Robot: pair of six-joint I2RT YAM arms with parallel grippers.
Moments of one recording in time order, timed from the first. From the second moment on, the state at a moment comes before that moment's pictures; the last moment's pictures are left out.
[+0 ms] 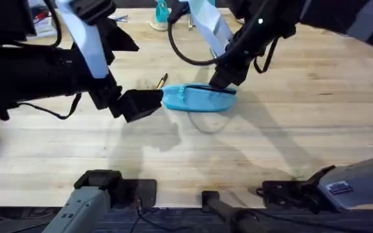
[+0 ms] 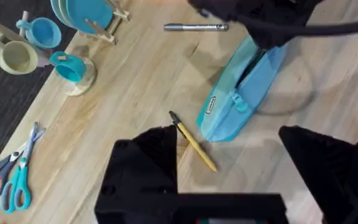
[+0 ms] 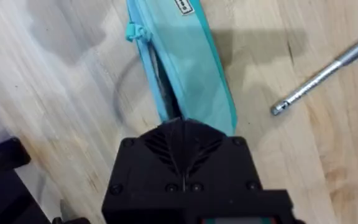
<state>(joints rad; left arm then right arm) 0.00 0.88 1.04 -1.01 0.58 0.90 0.56 1.71 1.48 -1.12 -0.22 -0.58</state>
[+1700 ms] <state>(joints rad) 0.00 0.88 1.04 -1.01 0.58 0.90 0.57 1.71 1.30 -0.93 -0.24 -0.58</state>
